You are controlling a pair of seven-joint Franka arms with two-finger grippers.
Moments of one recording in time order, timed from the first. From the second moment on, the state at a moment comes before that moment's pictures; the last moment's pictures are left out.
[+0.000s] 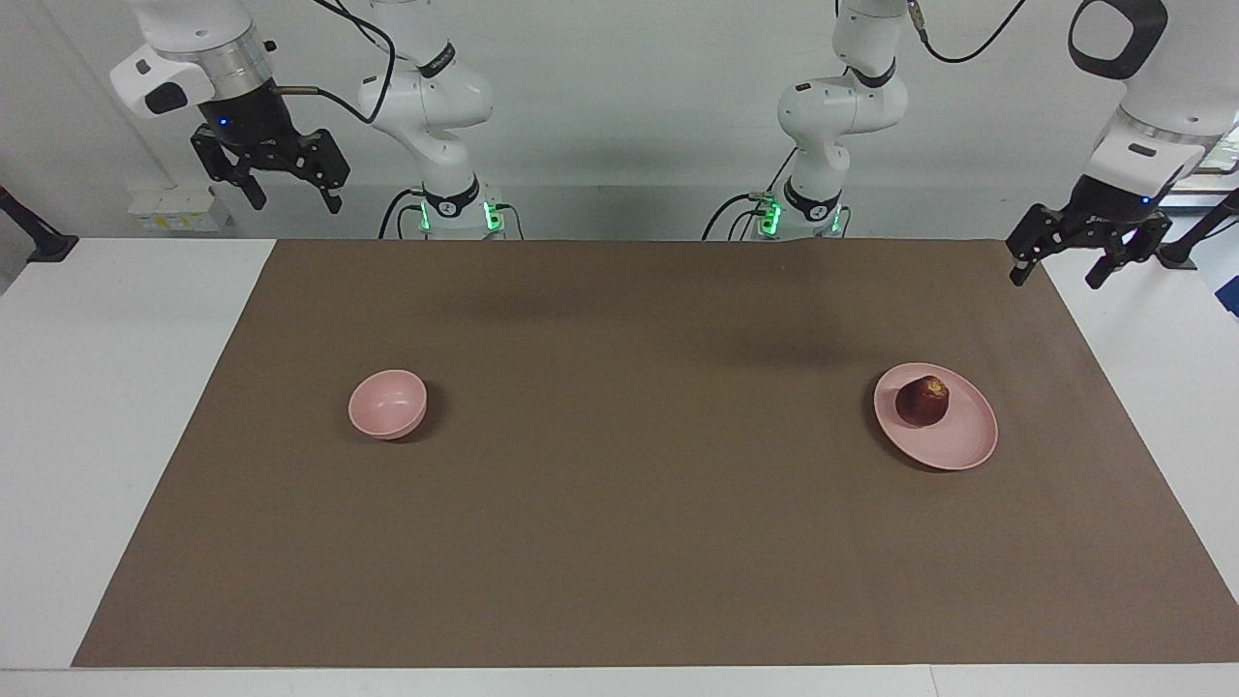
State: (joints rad) left arm 0.12 -0.03 -0.01 -1.71 -0.02 1.84 0.24; right arm 0.12 -0.11 -0.15 -1.57 -0.02 1.44 0.04
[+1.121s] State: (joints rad) left arm 0.08 0.14 -0.03 -2.15 -0.10 2.38 0.24; right arm 0.14 -0.12 -0.15 -1.71 0.03 1.52 0.04
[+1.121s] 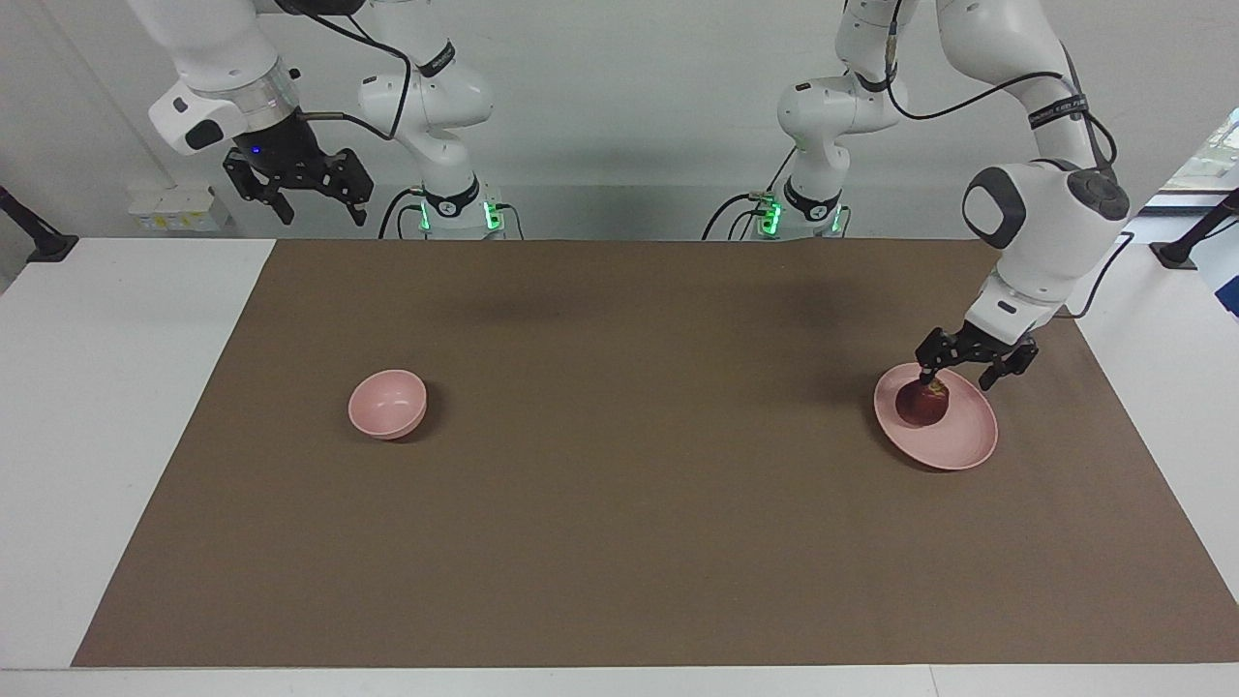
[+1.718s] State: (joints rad) left arm 0.08 0.14 -0.03 -2.18 -0.10 2.48 0.24; right arm 0.15 -0.11 -0.15 -1.76 0.09 1.58 0.09
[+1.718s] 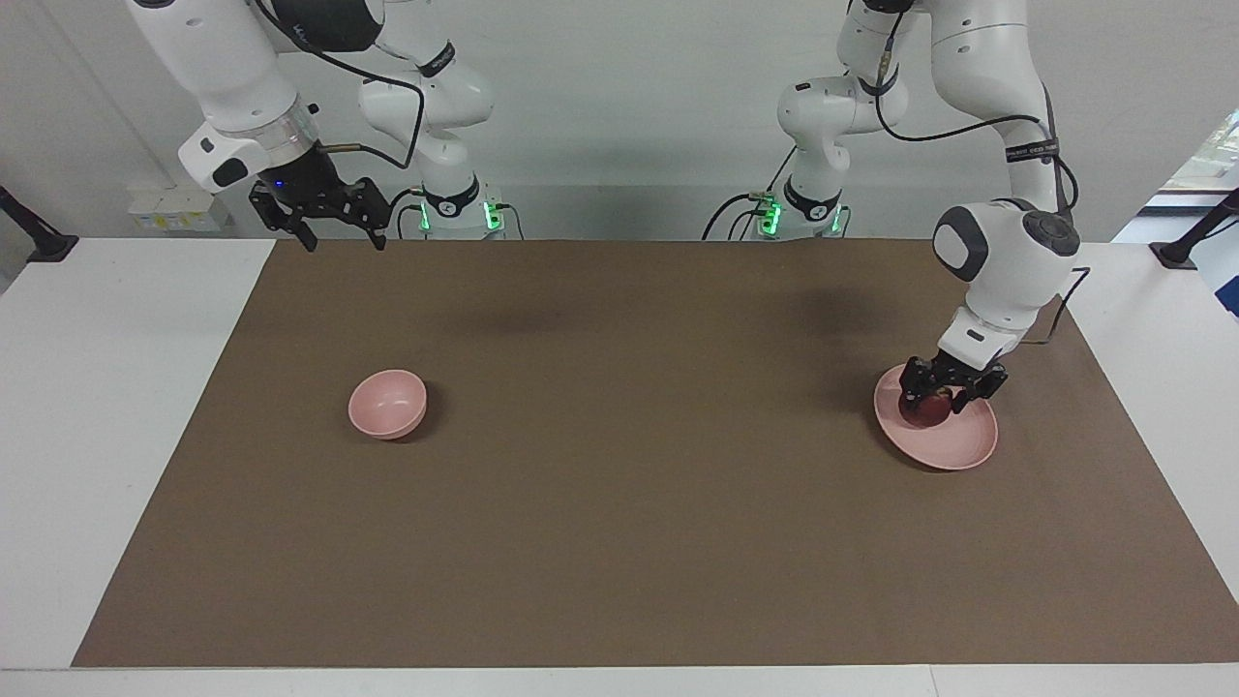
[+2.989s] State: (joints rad) left arm 0.02 0.02 -0.16 -2.06 -0.57 2.27 0.19; right arm 0.34 0.02 -0.15 -1.79 0.80 1.93 0.85
